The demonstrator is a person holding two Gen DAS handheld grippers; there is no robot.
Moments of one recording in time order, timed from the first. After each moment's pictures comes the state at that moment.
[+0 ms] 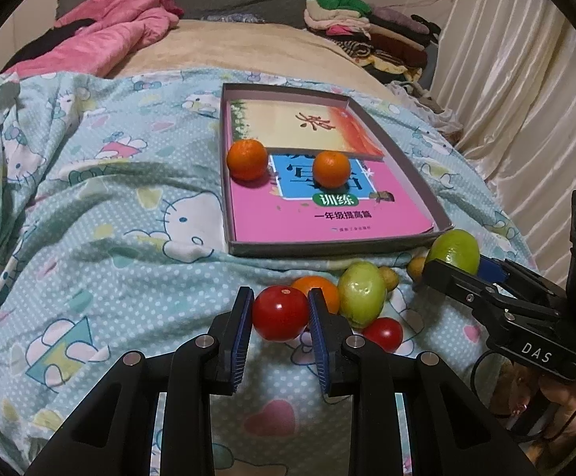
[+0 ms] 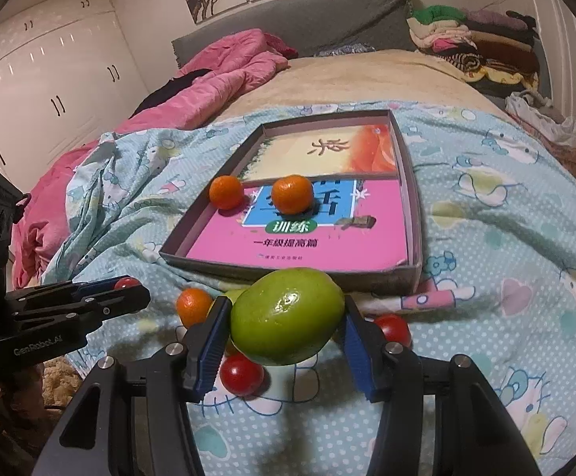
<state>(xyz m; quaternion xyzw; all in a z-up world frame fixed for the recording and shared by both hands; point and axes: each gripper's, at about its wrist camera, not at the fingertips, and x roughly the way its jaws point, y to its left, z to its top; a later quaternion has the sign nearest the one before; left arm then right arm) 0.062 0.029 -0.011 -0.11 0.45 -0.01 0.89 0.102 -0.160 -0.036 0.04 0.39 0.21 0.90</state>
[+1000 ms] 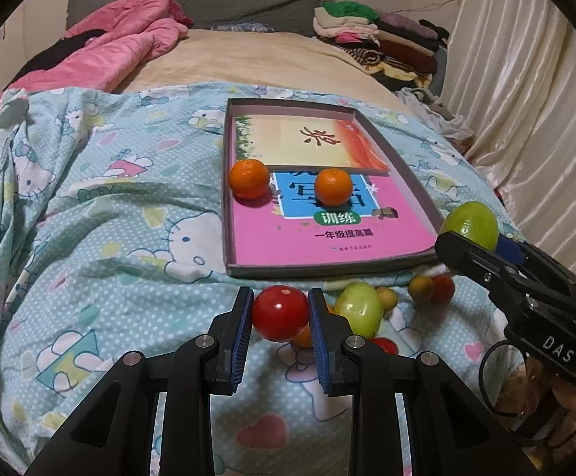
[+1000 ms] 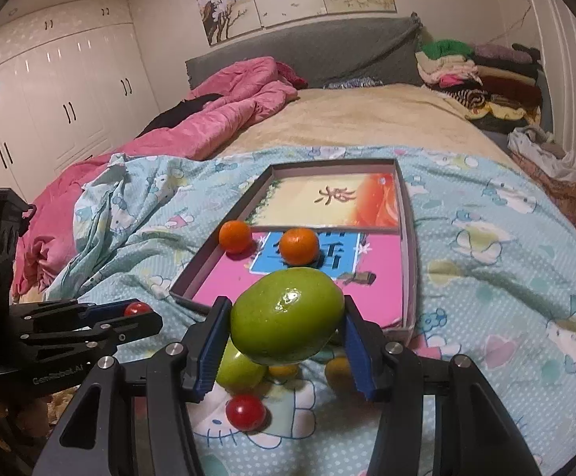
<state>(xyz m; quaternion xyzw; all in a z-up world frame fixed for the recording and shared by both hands) 0.070 0.019 0.002 -0.10 0.44 0.01 0.89 0.105 -0.156 -0.006 0.03 0.33 0.22 0.92</state>
